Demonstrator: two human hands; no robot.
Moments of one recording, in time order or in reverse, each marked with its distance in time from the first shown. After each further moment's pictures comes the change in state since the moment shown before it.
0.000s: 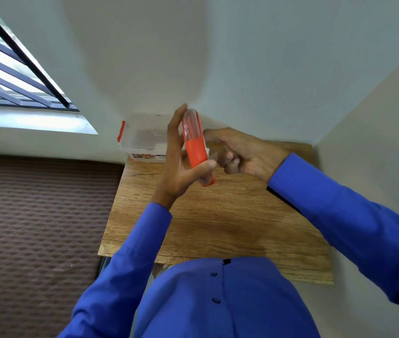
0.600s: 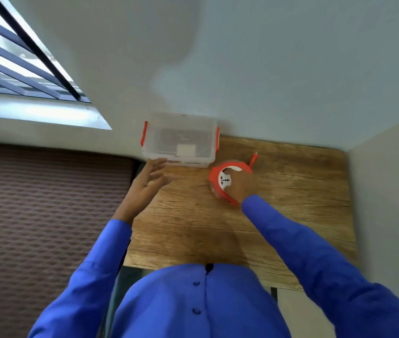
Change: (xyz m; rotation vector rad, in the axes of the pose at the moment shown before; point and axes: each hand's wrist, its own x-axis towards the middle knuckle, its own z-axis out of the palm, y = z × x) left_hand -0.021 -0.067 -0.218 0.262 0.046 -0.528; right_hand 0.206 0.122 0.059 -1.009 0.287 0.011
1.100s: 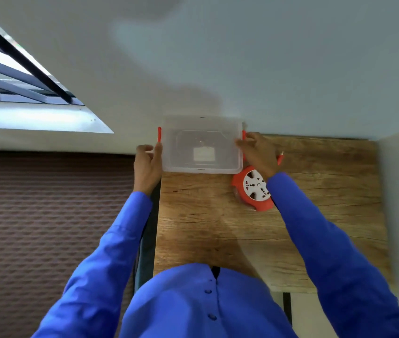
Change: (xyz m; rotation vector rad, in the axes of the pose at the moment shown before) left_hand 0.148 -0.028 -0.060 0.043 0.301 -0.245; right_hand 0.083 -0.067 -0.050 0.769 0.201 0.151
